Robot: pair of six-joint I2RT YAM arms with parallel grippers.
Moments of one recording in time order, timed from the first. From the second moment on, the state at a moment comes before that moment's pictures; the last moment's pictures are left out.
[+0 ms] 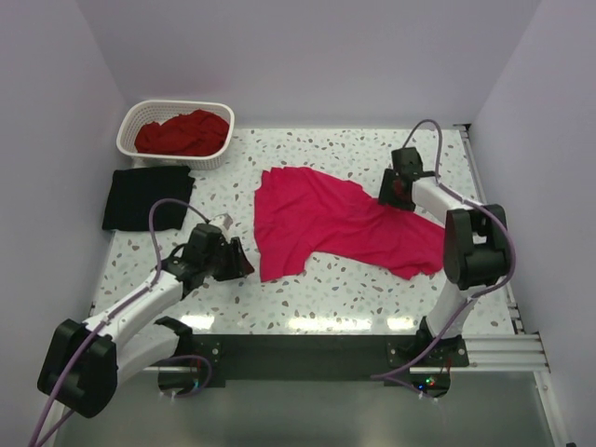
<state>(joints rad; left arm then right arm) -0.41 1.01 0.43 -0.29 0.16 -0.60 0.14 1.82 1.21 -0.42 0.21 0.36</state>
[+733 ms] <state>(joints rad) -0.41 1.59 0.84 -0.09 -0.02 -0.60 0.77 1.70 0.99 -0.16 -0.27 0.50</state>
